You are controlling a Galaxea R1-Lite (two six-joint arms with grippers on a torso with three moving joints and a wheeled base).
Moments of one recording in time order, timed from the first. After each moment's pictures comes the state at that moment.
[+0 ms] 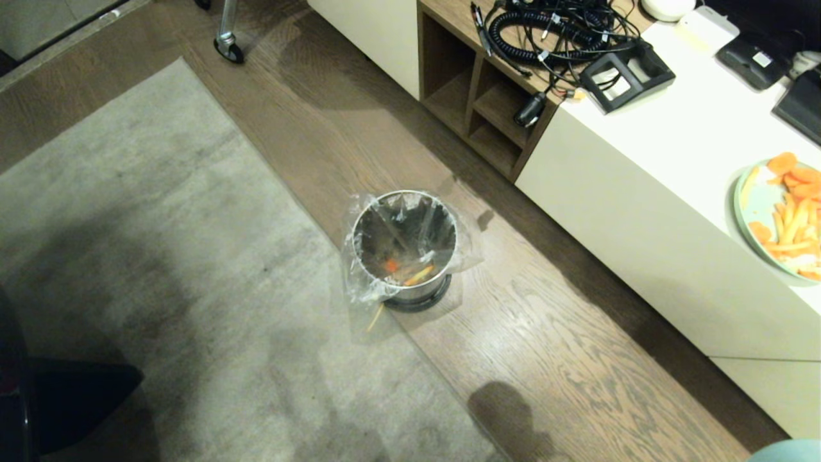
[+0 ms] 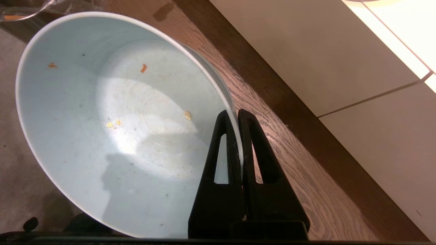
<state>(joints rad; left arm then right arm) 0.00 0.00 0.00 -0.01 0.01 -0.04 0.00 0.00 0.00 0.00 -0.01 -0.05</state>
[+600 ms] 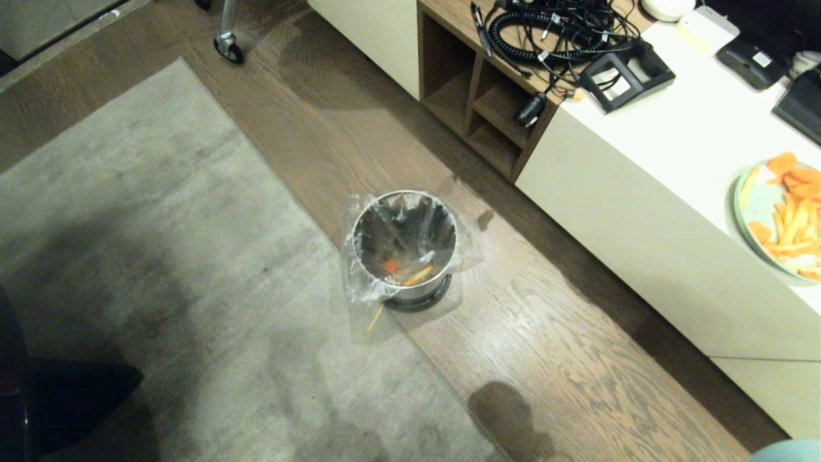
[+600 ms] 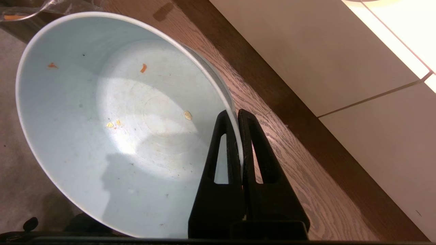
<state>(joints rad) 0.00 0.00 0.00 -0.01 0.01 -0.04 0.00 0.00 0.00 0.00 -0.01 -0.05</state>
